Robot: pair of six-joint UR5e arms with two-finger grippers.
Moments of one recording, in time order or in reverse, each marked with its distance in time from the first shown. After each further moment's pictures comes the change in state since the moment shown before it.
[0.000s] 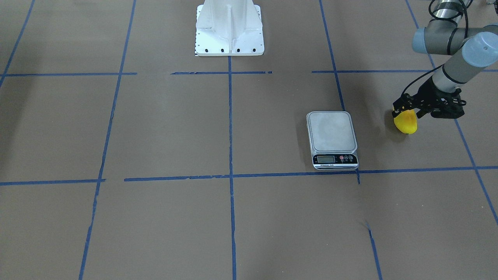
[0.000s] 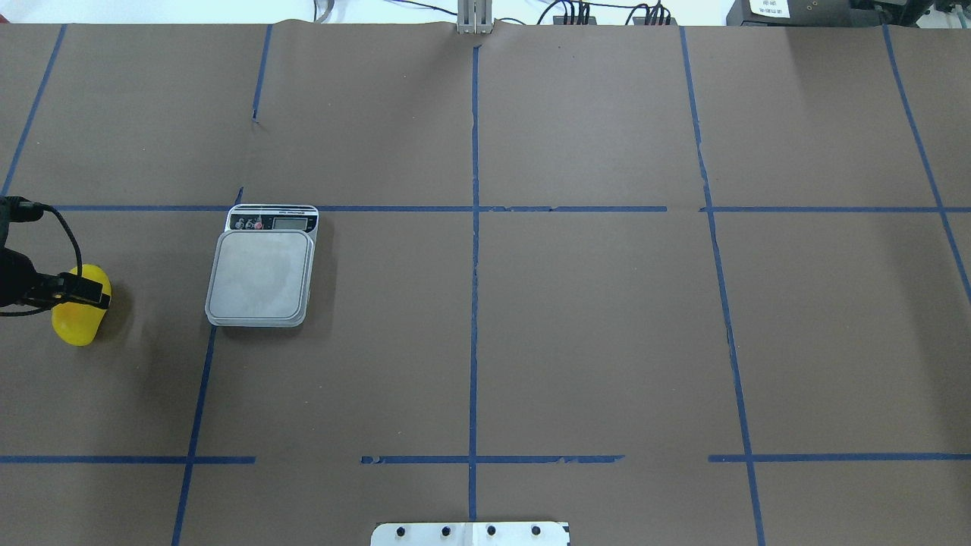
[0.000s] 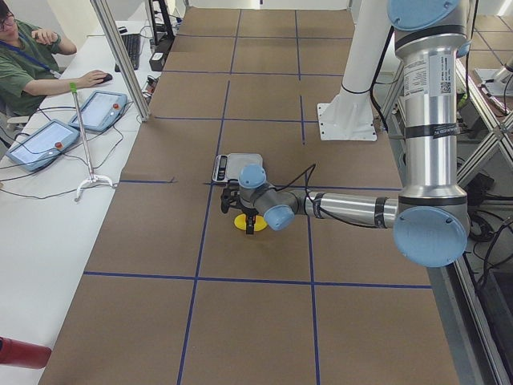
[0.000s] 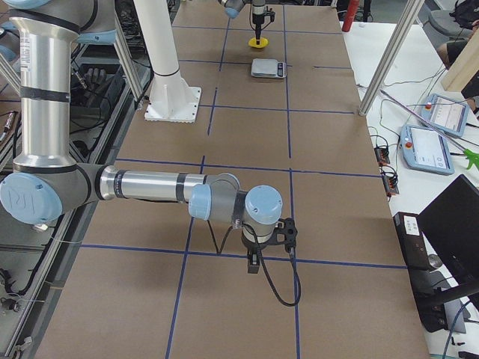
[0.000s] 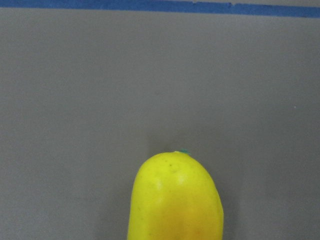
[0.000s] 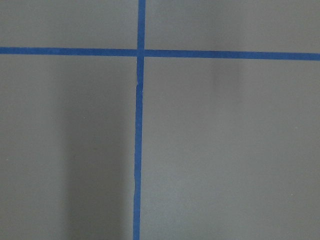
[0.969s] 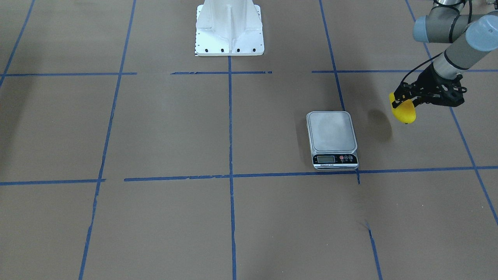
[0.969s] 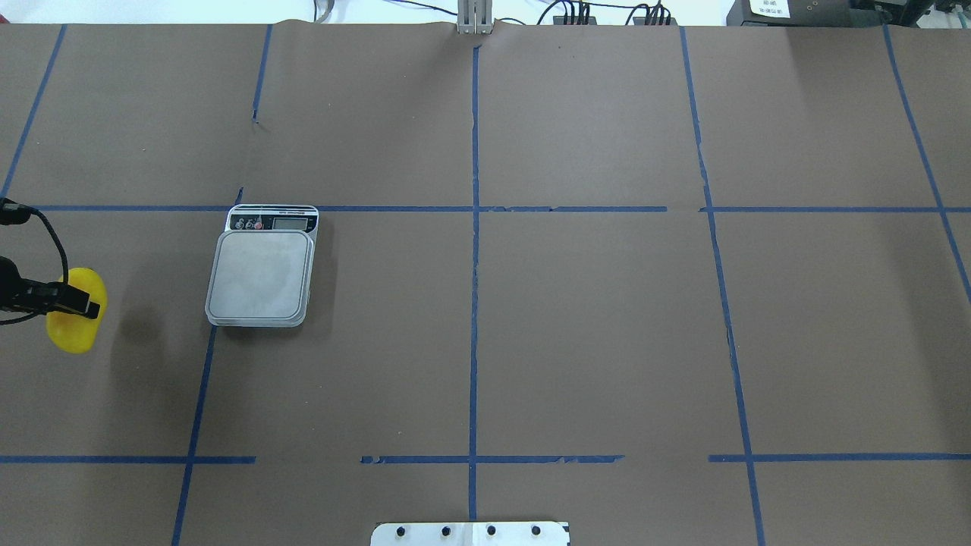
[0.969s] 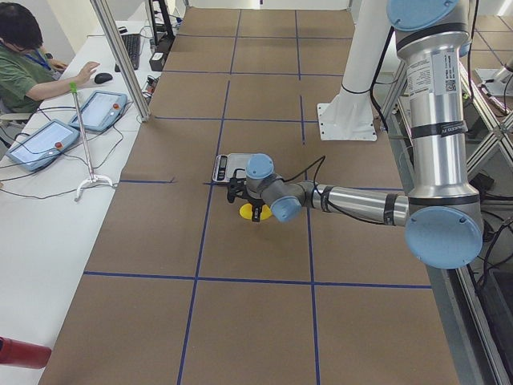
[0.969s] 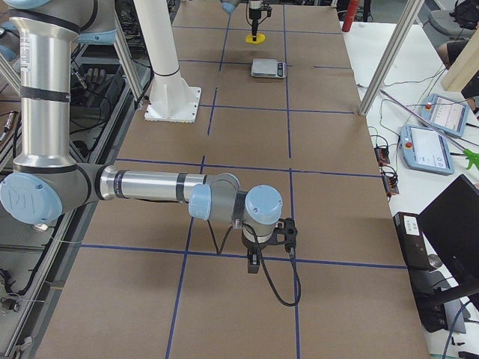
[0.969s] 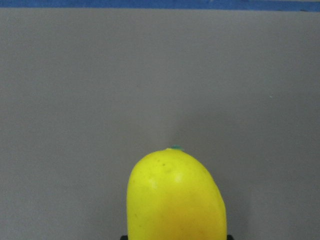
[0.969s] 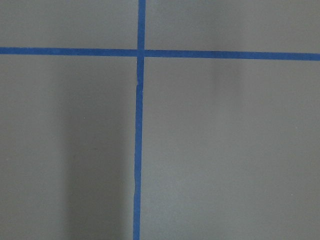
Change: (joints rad) left arm -0.013 0.070 -0.165 0.048 -0.065 0.029; right arm 0.000 0.000 0.000 0.000 0.000 0.000
